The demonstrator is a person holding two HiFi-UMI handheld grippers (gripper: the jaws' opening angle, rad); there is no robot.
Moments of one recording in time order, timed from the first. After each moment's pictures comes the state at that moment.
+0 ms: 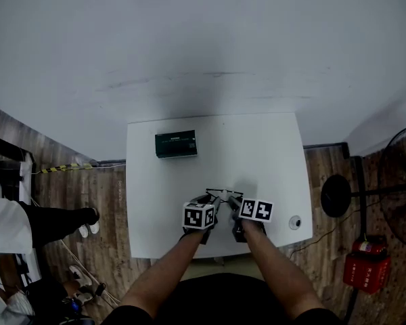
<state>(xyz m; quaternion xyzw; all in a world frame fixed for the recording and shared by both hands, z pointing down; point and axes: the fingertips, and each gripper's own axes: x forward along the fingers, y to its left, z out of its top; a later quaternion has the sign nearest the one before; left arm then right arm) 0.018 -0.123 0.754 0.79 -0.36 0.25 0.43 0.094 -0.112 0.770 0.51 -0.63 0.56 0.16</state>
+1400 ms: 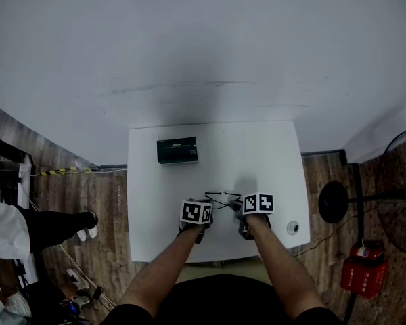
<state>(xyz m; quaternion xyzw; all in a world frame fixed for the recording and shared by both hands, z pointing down) 0.005 -0.132 0.768 0.77 -0.34 0.31 0.45 0.090 -0.119 0.772 0.43 -0.64 0.60 0.22</state>
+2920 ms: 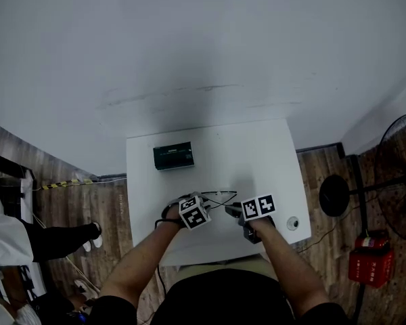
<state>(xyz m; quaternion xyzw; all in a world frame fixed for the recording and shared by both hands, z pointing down) 0.009 -0.112 0.734 0.85 -0.04 0.52 0.08 0.072 -0.106 0.721 0.36 -0.71 0.55 0.24</state>
